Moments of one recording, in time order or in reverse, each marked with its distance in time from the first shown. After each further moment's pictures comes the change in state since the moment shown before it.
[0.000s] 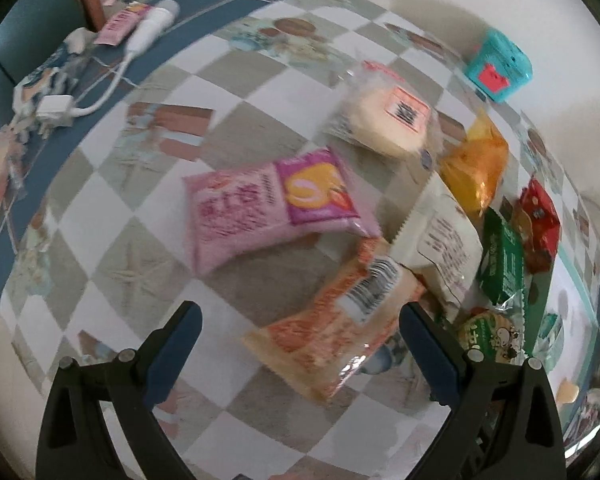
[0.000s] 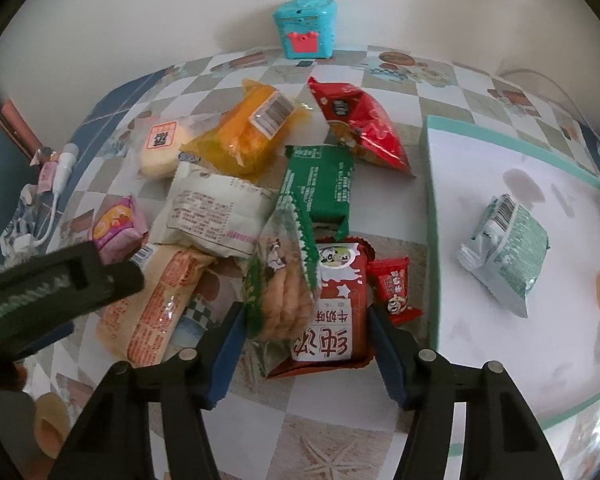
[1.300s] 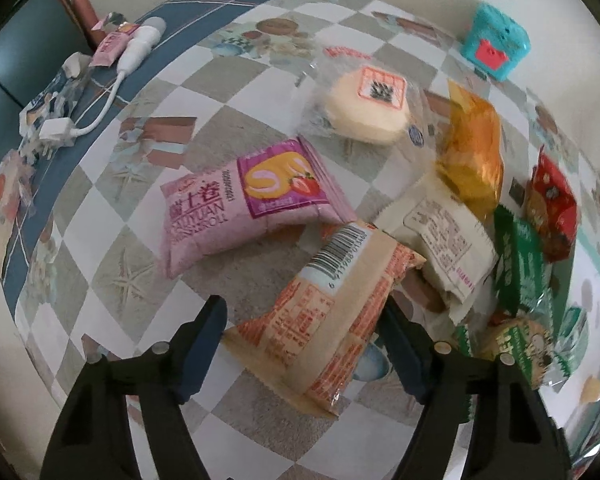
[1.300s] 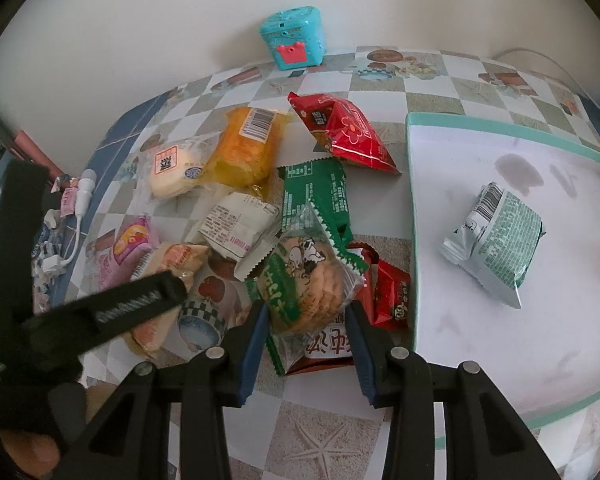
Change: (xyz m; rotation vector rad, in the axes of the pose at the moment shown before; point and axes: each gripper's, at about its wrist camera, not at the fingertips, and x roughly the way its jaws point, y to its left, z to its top) left arm -0.010 -0.016 -0.005 0.041 -0.024 0.093; right arm -0.014 -0.022 0.000 0.060 -0.012 0.111
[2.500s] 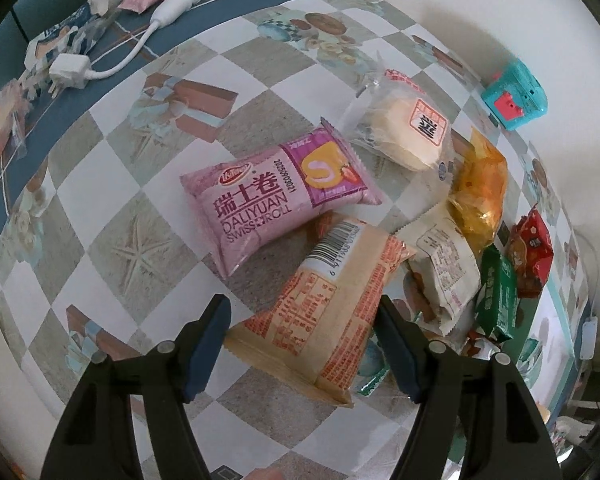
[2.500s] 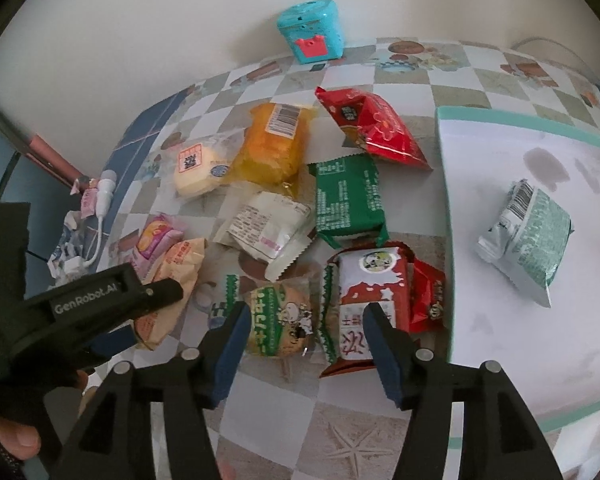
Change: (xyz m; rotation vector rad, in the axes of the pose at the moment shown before) left arm -0.004 0.062 -0.004 -0.184 0.050 -0.156; right arm -0.001 0.012 0.006 -0.005 0.019 0.079
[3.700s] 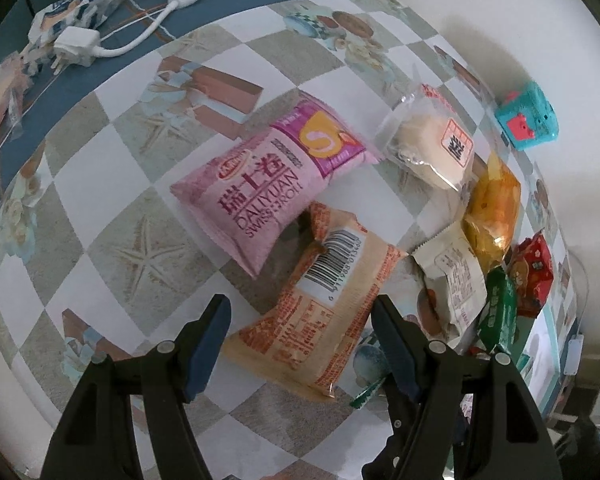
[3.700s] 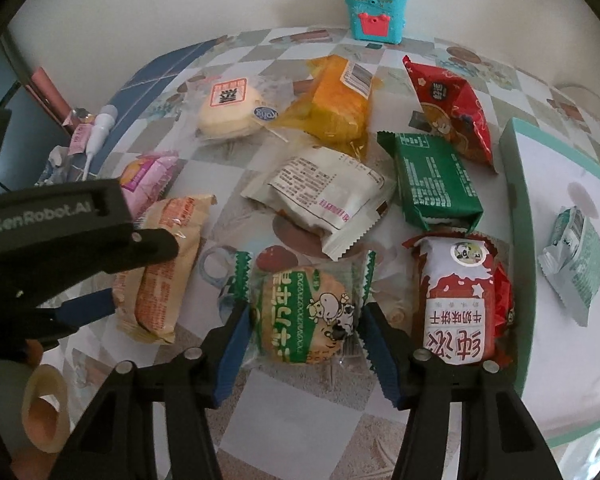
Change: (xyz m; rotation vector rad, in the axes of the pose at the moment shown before) left arm 0.010 0.021 0.008 -0.051 0.029 -0.044; right arm 0.047 0.053 -0.020 -0.166 0.053 -0.084
